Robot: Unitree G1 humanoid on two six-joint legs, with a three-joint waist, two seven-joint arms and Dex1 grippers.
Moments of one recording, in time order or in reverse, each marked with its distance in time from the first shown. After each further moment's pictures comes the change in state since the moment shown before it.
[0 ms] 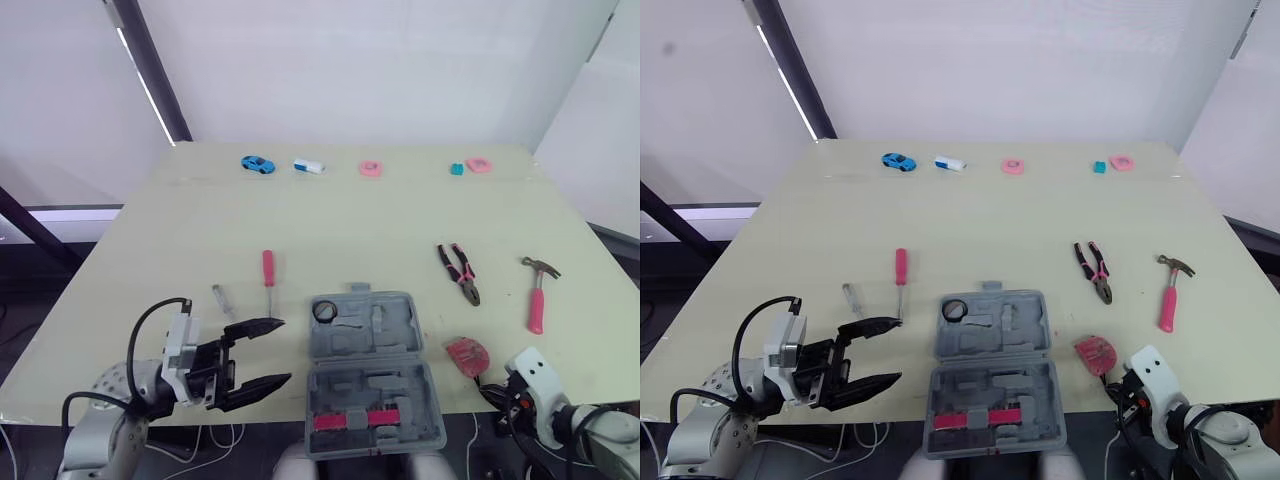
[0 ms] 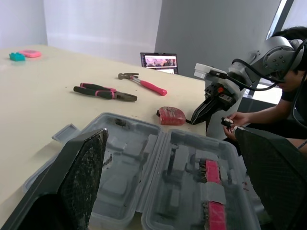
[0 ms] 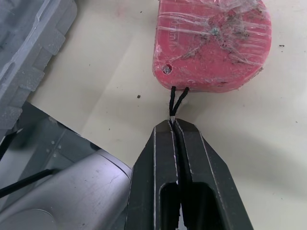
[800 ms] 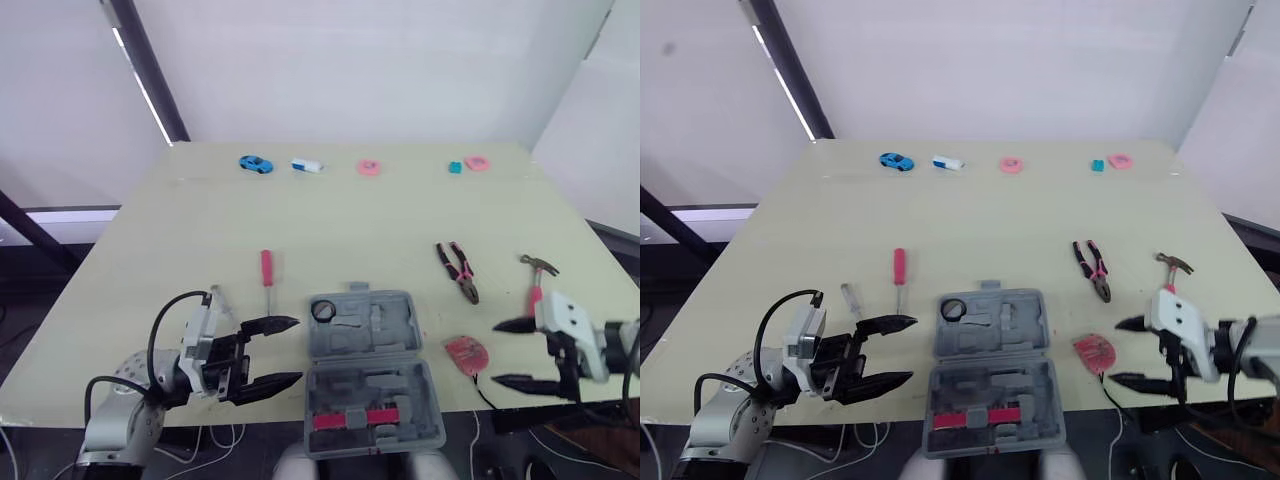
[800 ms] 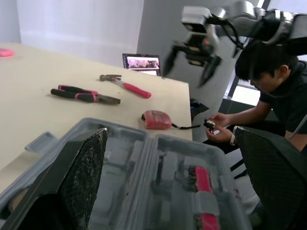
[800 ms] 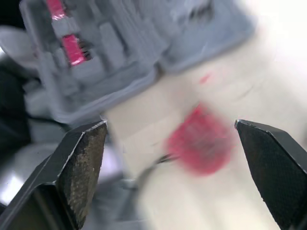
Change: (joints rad) left arm -0.065 -0.008 -0.053 -0.004 -0.002 0.061 -0.021; right arm -0.419 -0.410 0.002 0.195 0.050 -0.358 0.658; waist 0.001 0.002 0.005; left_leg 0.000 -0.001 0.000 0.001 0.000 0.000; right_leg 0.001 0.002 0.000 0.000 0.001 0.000
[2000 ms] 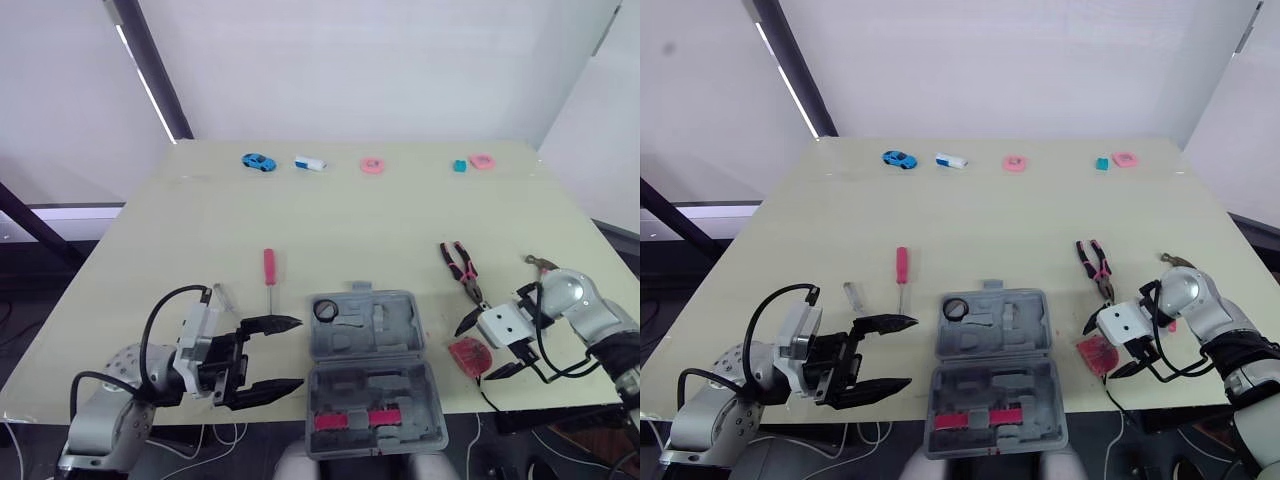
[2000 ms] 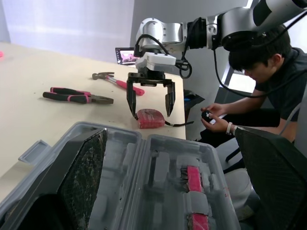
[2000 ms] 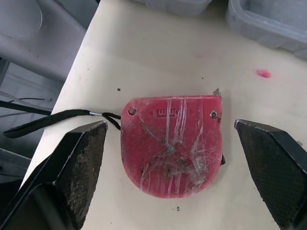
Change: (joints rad) left arm 0.032 0.063 0.010 -0.115 -0.004 0.014 0.008; right arm -0.567 0.255 0.504 0.880 -0.420 -0.866 0.266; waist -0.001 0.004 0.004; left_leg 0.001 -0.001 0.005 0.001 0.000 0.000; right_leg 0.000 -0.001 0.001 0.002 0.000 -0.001
